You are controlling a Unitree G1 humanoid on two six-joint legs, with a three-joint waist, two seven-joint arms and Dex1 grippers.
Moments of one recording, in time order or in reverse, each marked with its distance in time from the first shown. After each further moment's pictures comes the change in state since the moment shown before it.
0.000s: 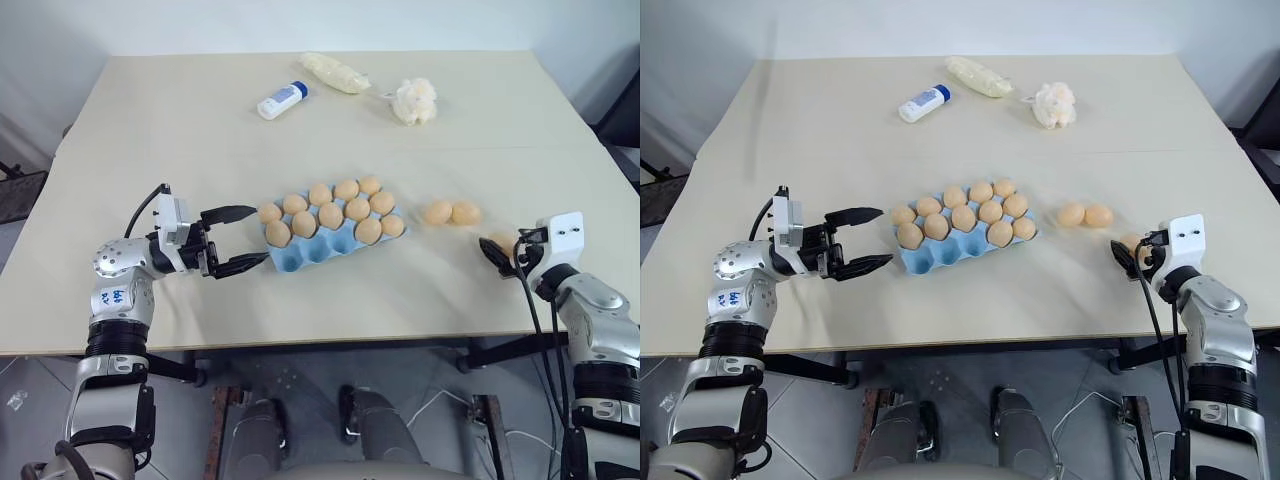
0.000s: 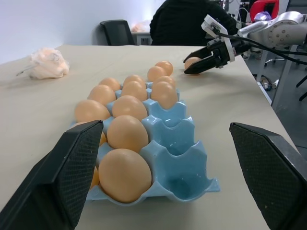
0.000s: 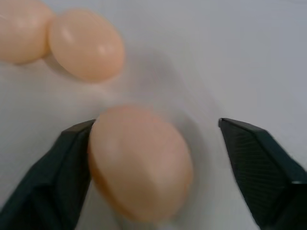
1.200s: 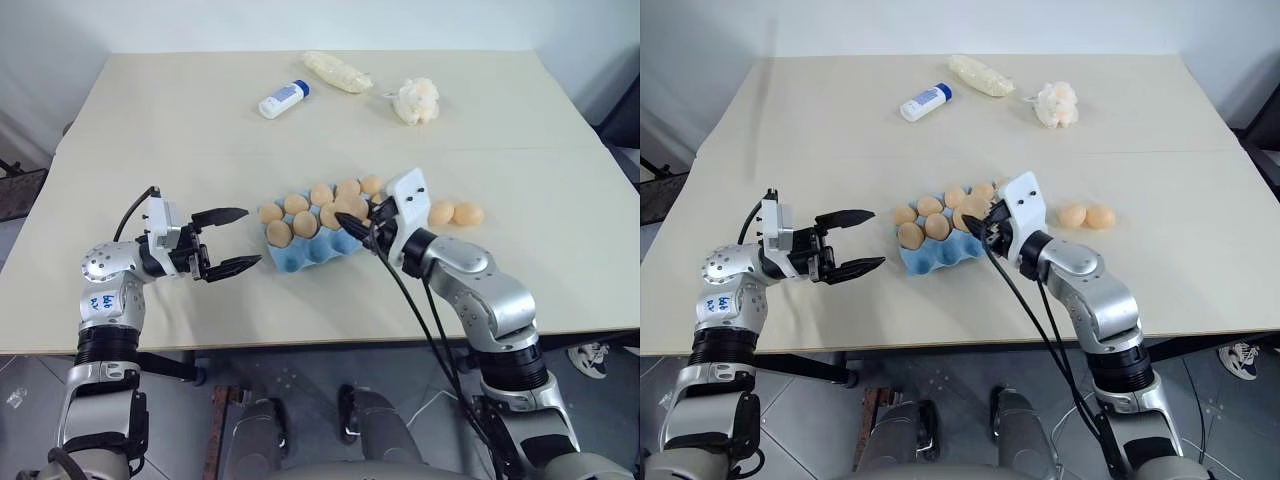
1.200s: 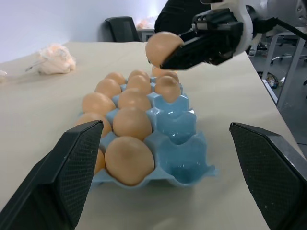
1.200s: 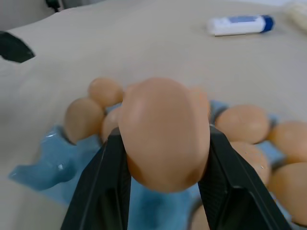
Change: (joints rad) left arm 0.047 0.035 0.030 -0.045 -0.014 0.009 -0.007; right arm -0.171 0.289 0.461 -0.608 0.097 0.421 -0.107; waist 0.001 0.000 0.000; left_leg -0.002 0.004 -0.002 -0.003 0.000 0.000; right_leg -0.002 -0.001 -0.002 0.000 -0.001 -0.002
